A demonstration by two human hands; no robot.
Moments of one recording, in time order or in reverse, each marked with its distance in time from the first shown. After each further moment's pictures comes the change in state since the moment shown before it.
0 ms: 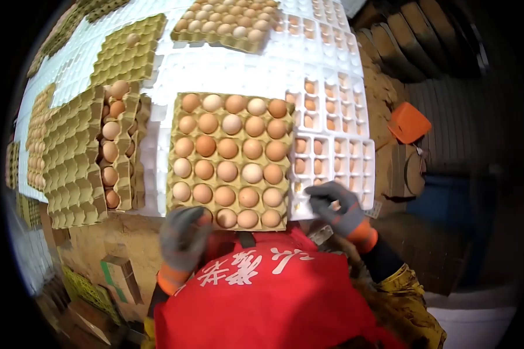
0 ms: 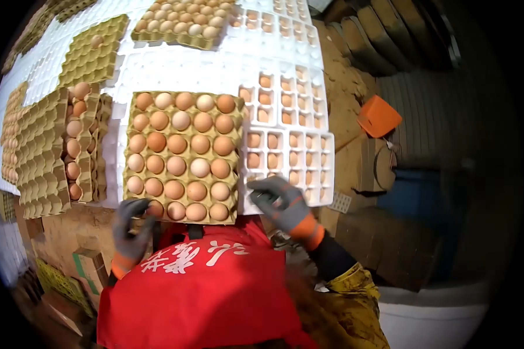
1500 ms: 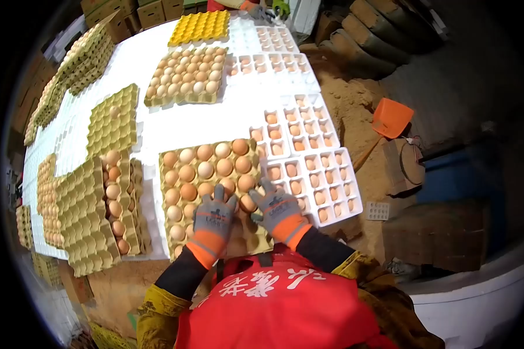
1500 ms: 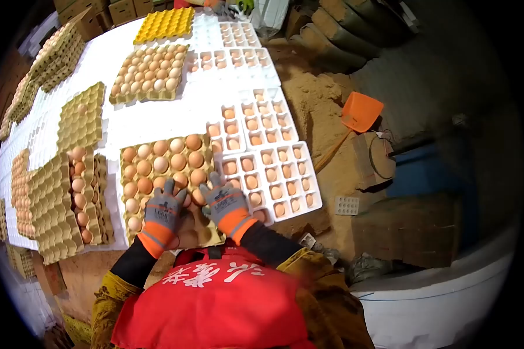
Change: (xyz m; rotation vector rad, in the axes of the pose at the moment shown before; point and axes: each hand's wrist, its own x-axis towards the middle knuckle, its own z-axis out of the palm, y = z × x) left_hand 0.102 0.028 0.088 0.674 -0.570 0.137; right_hand 0.054 0.014 0.061 -1.006 0.080 -0.074
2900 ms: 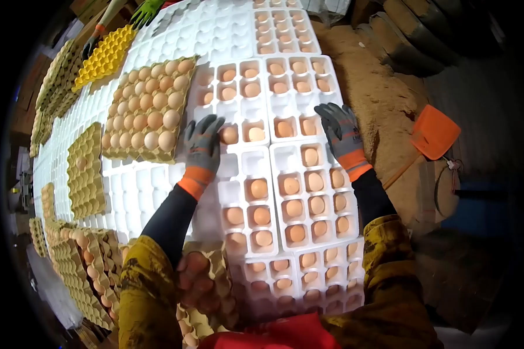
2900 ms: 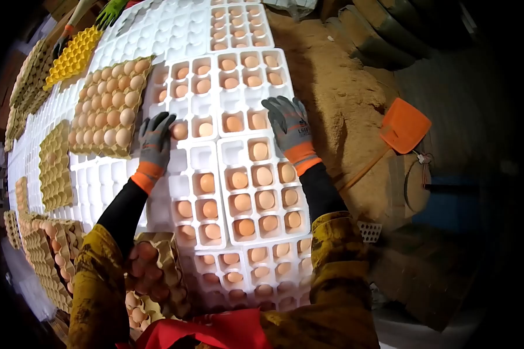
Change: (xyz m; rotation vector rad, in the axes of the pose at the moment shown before) left_hand 0.408 -0.107 0.110 -0.134 0.548 0.061; right_hand 0.323 0.397 0.035 0.187 0.726 -0.250
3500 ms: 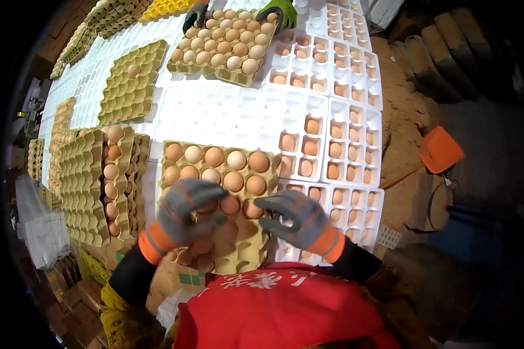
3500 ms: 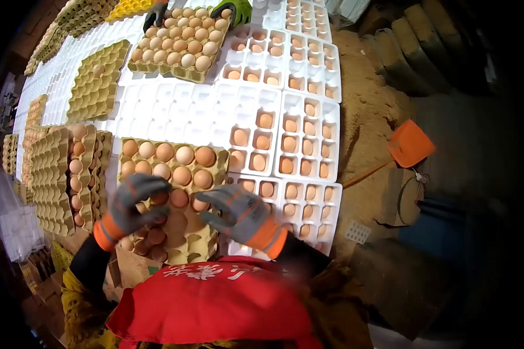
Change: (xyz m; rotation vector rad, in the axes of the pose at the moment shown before) left_hand -0.206 0.104 -0.316 -0.375 -0.343 -0.077; right_hand -0.071 -0.366 -0.126 0.799 -0.596 0.094
